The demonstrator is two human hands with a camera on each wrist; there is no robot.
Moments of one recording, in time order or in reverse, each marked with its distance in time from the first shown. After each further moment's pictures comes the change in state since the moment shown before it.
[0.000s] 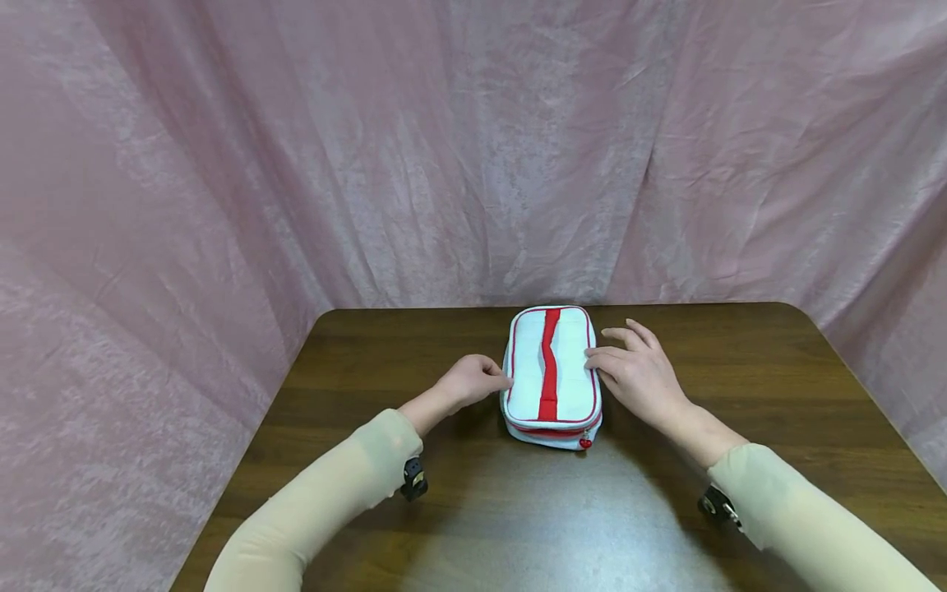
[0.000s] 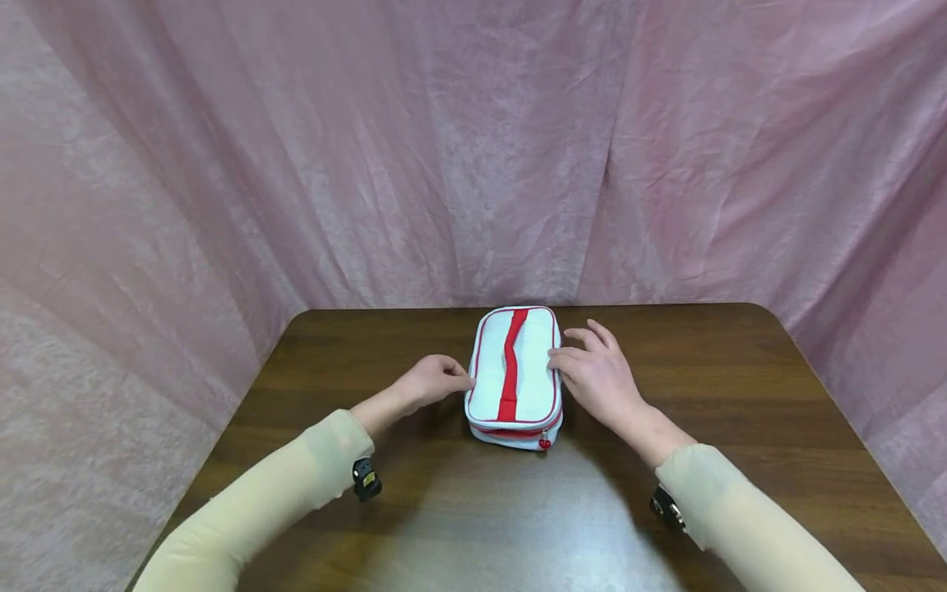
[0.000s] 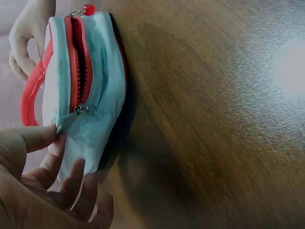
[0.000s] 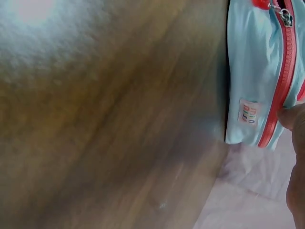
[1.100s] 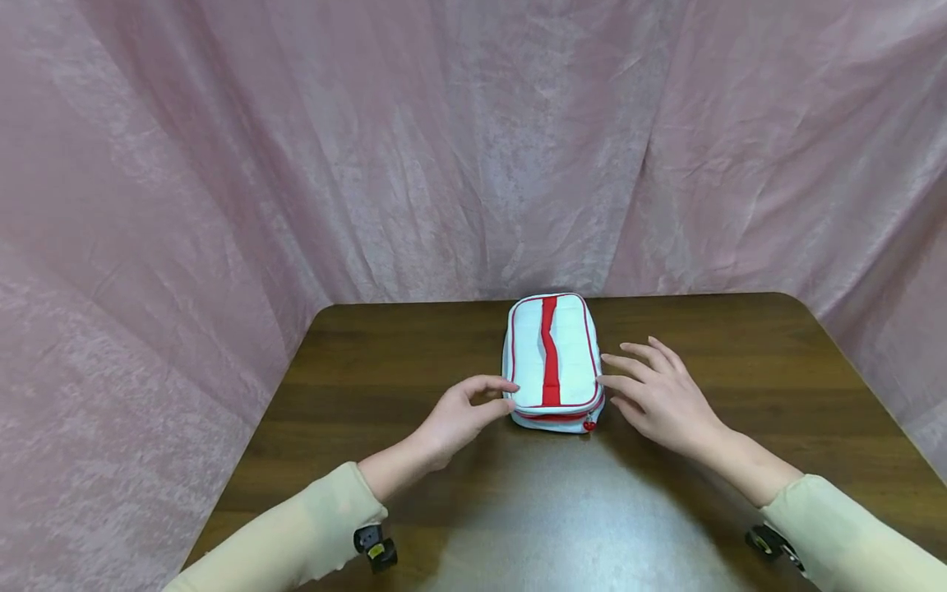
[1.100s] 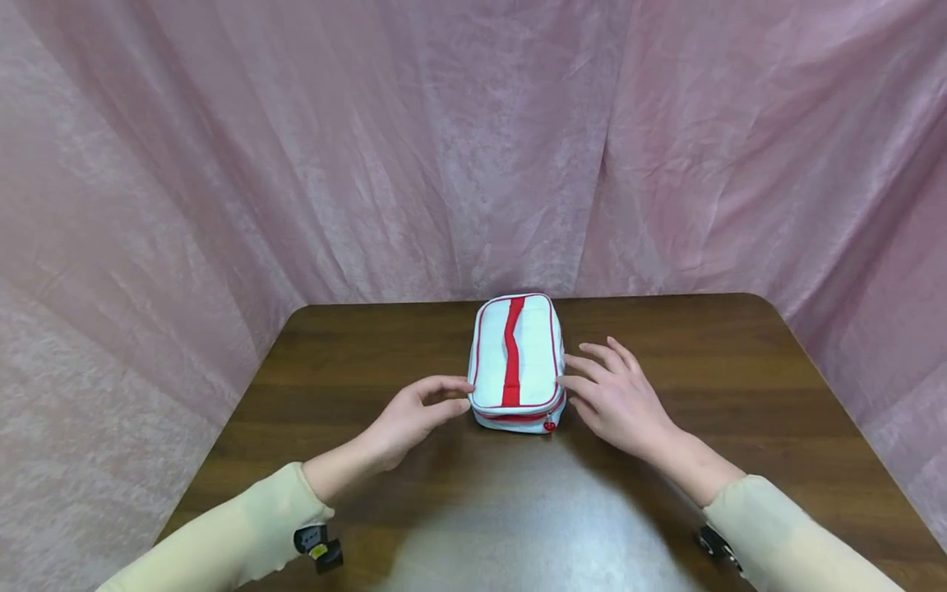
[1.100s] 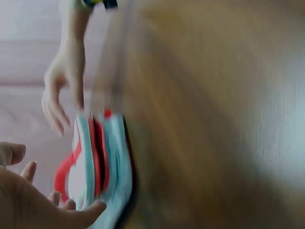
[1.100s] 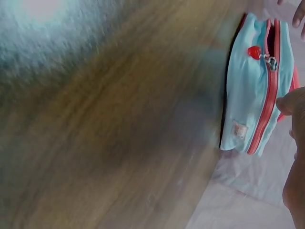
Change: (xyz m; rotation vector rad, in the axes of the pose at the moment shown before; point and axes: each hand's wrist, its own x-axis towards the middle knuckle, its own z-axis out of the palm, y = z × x) left_hand -0.080 0.004 0.016 -0.480 -0.009 0.138; right_hand -0.029 -0.029 -0.042 0.004 -0.151 0.038
